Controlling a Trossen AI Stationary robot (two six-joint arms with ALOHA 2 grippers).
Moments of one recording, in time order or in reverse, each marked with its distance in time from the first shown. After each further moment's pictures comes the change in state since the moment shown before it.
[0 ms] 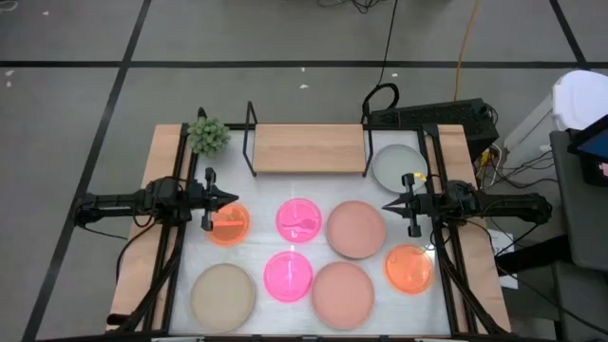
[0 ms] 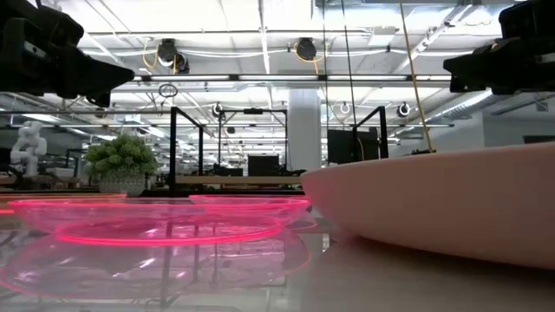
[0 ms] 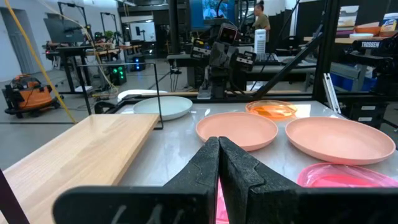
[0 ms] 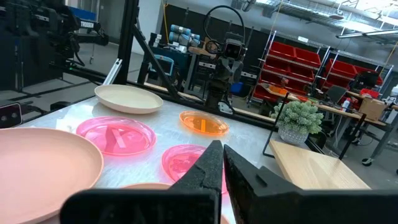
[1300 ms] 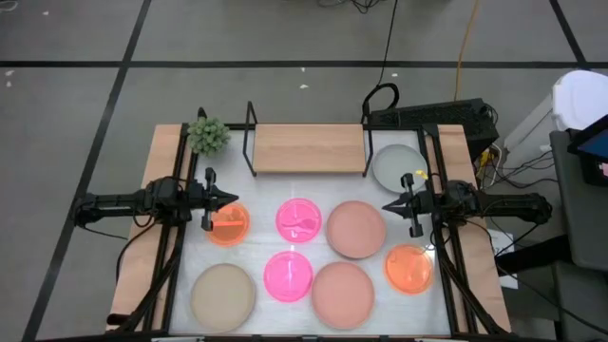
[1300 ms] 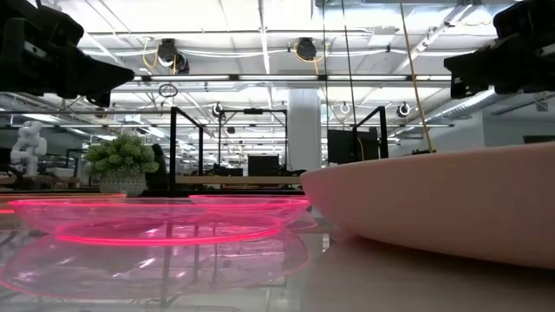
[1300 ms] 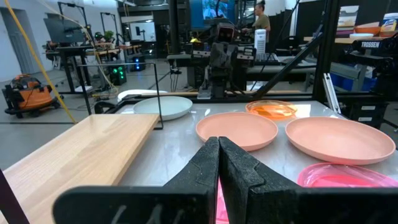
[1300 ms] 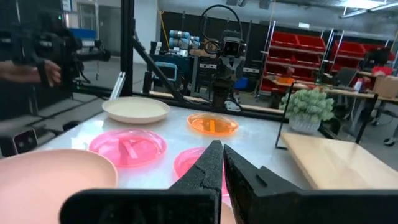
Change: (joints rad) left arm 0.000 0.000 0.000 0.000 0.000 0.000; right arm 0.000 0.000 0.000 0.019 -0.004 0.142
